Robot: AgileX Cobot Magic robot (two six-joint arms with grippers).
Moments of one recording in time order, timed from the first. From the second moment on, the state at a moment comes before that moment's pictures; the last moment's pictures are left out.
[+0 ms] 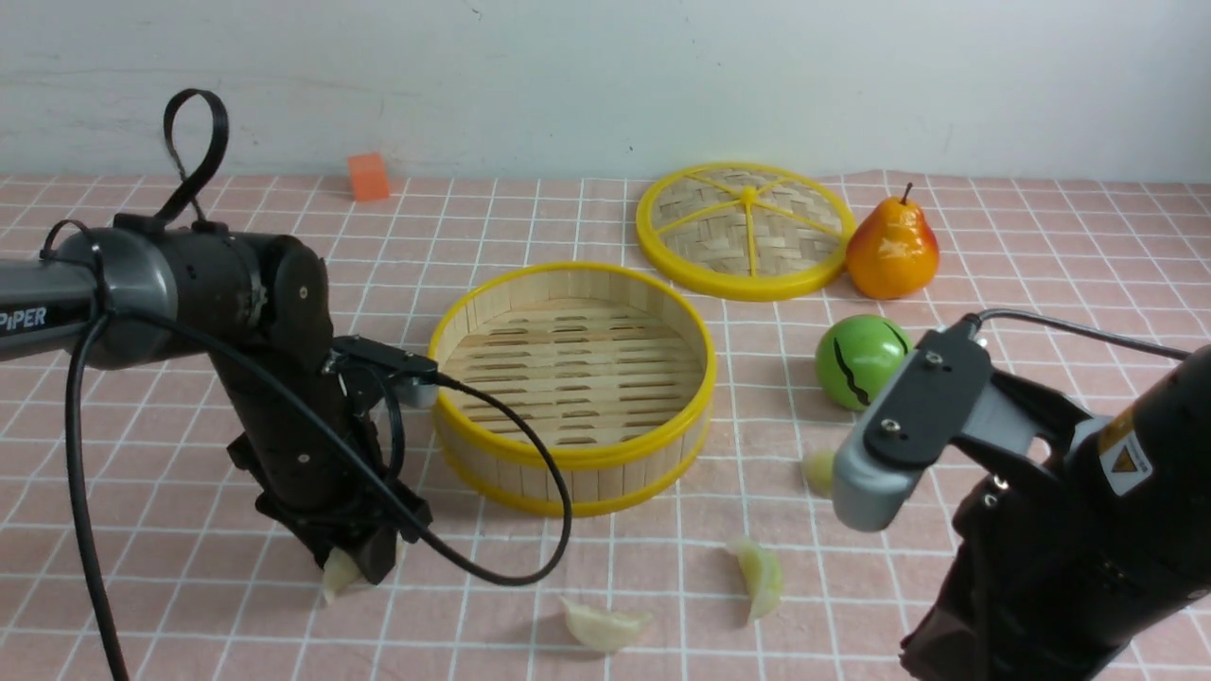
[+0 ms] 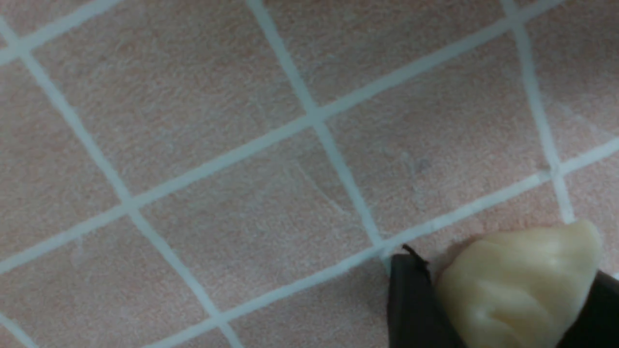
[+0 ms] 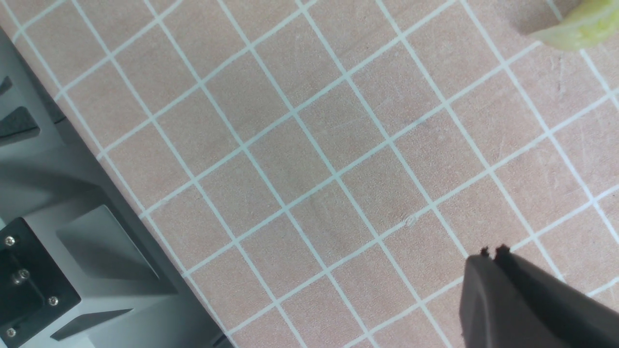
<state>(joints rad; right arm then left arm) 0.60 1.27 -1.02 0.27 1.09 -0.37 -0.24 1.94 -1.27 -0.10 0.89 0.25</state>
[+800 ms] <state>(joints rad) 0.60 1.17 -1.02 0.33 1.11 -0.36 -0.51 1.99 -1.89 -0.06 1.10 -0.12</state>
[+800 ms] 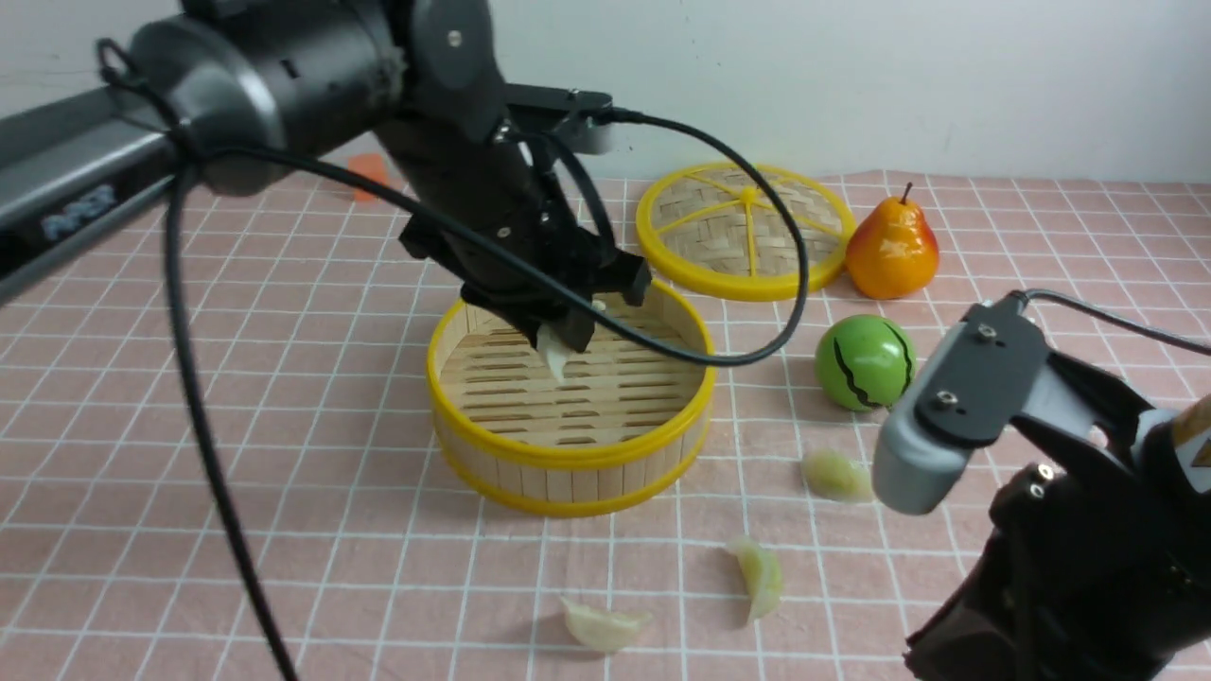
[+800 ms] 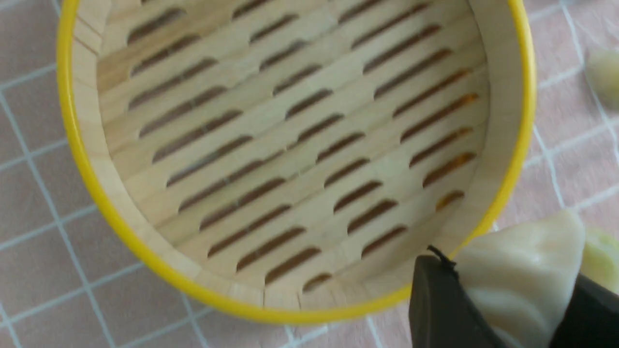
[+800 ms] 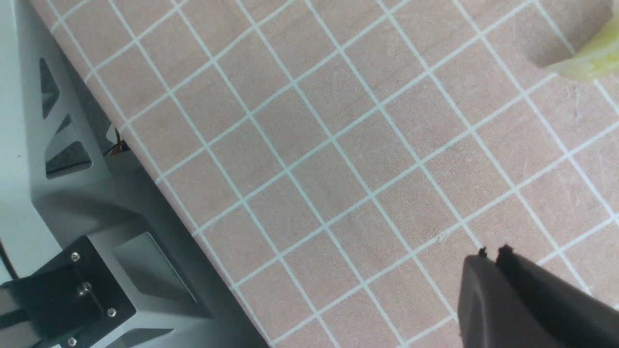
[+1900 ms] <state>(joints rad) 0.60 1.11 -1.02 0.26 1.19 -0.28 -0.49 2.11 -2.27 -0.07 1.23 -0.05</state>
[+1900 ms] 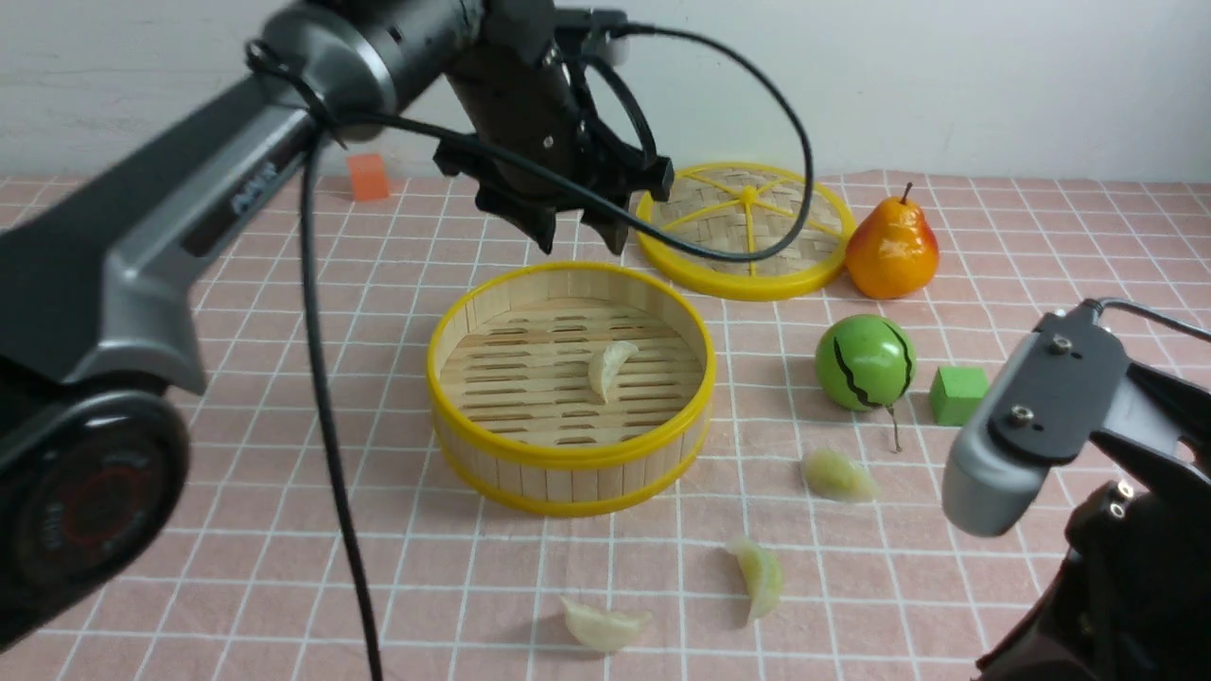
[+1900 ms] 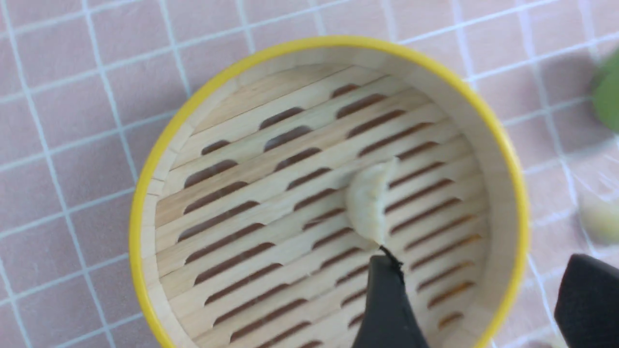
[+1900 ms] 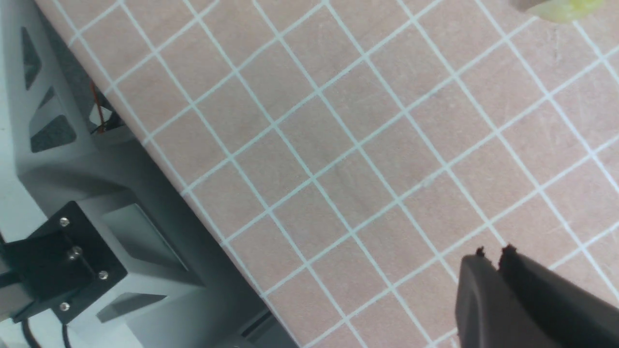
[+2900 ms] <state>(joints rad) 0.60 0.55 -0.88 -0.05 1.22 -0.02 -0.65 1.99 -1.44 -0.18 1.03 0.87</state>
